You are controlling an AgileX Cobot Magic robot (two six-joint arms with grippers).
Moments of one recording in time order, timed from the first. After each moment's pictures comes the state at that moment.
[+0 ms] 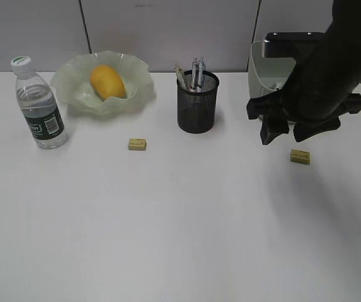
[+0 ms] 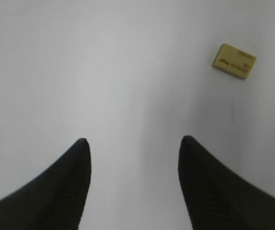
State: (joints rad) left arm -0.07 -0.01 -0.53 -0.07 1.07 0.10; right arm 0.45 1.72 -1.16 -0.05 0.75 0.34
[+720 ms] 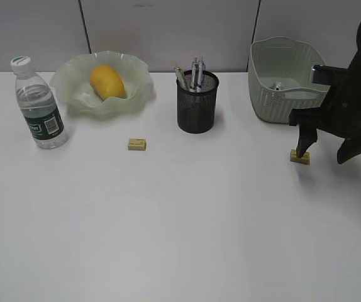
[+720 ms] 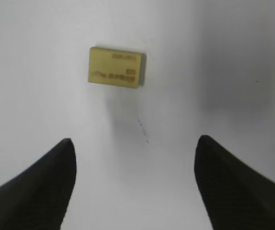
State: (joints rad) left arm -0.07 -0.01 -0.53 -0.07 1.07 0.10; right arm 0.17 1.96 -1.26 0.03 0.80 0.31
